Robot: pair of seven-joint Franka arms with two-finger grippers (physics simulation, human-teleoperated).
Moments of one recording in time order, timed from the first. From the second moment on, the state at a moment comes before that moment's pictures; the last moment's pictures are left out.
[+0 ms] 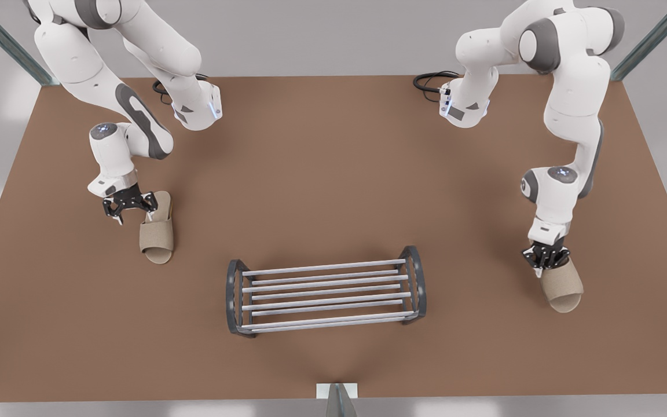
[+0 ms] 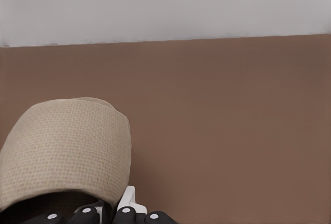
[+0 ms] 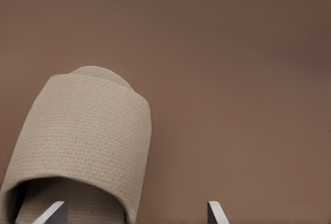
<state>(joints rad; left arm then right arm) 0.09 0.47 0.10 -2.25 0.17 3.40 -0.04 -0.49 0.24 0.16 -2.77 -0.18 3.51 -0.43</state>
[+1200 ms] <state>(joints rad) -0.27 0.26 0.08 -1.78 0.18 2.65 -0.17 -0.63 0.28 0.22 -2.80 -0.17 3.51 -0.36</state>
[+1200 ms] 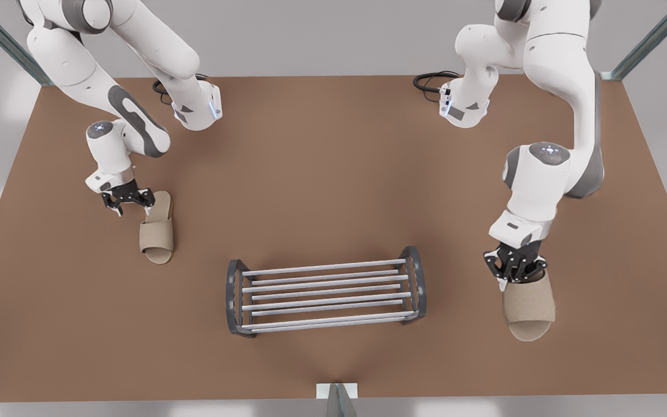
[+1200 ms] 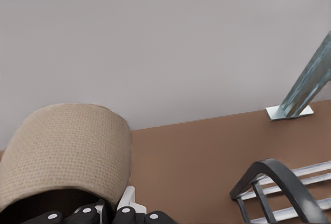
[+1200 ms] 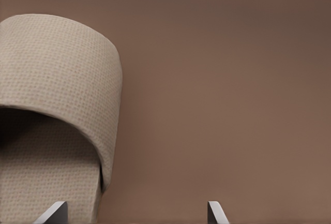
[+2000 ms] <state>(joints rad) -0.67 0.51 0.09 -1.34 0.38 2.24 -0.54 -0.61 0.30 0.30 -2.79 -0.17 3.51 -0.23</state>
